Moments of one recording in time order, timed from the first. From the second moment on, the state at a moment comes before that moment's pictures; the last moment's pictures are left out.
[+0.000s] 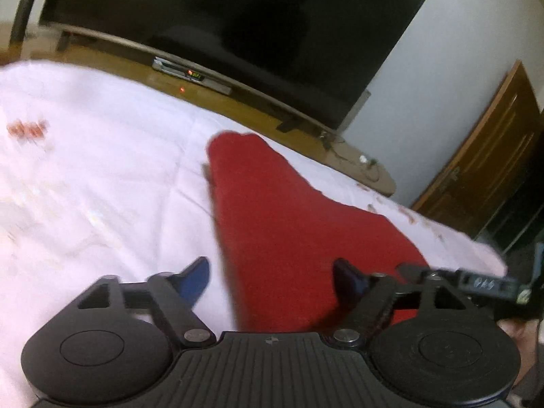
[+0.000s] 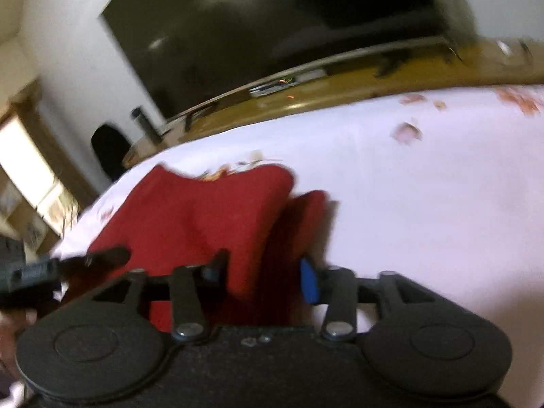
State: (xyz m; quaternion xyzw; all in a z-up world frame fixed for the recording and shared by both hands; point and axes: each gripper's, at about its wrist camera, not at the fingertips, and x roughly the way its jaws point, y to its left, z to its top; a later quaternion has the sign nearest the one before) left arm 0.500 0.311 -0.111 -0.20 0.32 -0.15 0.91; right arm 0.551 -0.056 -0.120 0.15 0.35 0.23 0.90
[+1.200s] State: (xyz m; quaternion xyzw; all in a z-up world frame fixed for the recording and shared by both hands) left arm 0.435 0.310 -0.101 -0.17 0.33 -0.13 0.92; right arm 0.492 -0.004 -0.095 -0.07 0.36 0.19 0.91
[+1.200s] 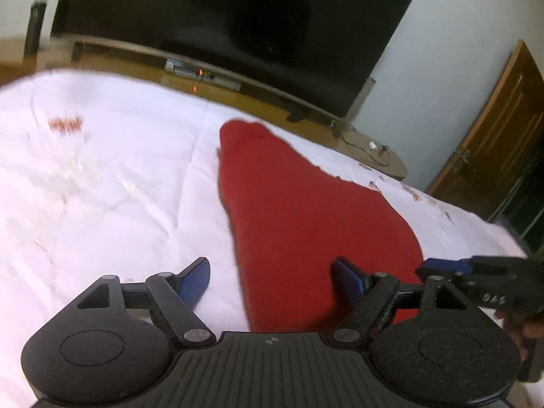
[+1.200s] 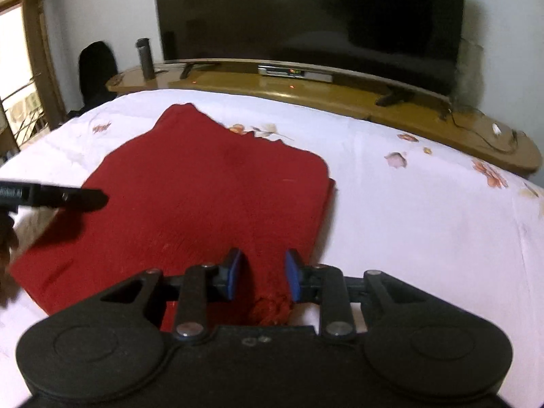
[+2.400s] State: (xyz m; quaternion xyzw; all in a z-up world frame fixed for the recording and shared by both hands) left arm 0.226 0.213 -0.023 -0.08 0.30 -0.06 0.95; right arm 0.309 -0.075 -0.048 0.04 0.33 0.17 0.92
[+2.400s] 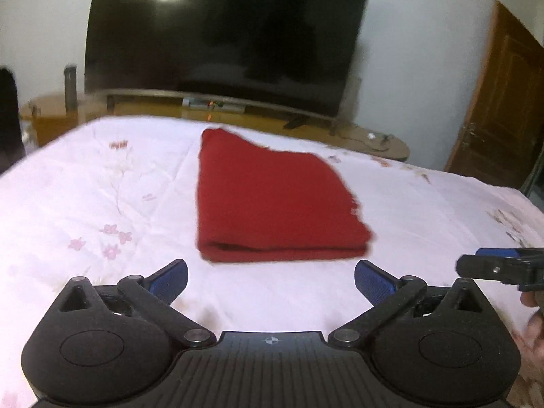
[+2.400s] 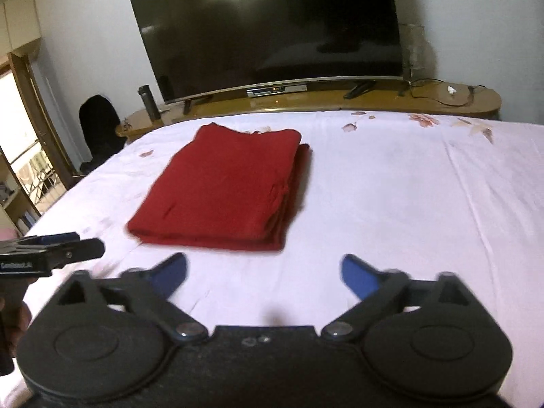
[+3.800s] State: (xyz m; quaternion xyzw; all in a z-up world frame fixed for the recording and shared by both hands) left arm 0.011 0.133 0.062 -0.06 0.20 -0.03 0.98; right arm 0.099 -0.099 0.026 -0.03 0.19 0.12 0.97
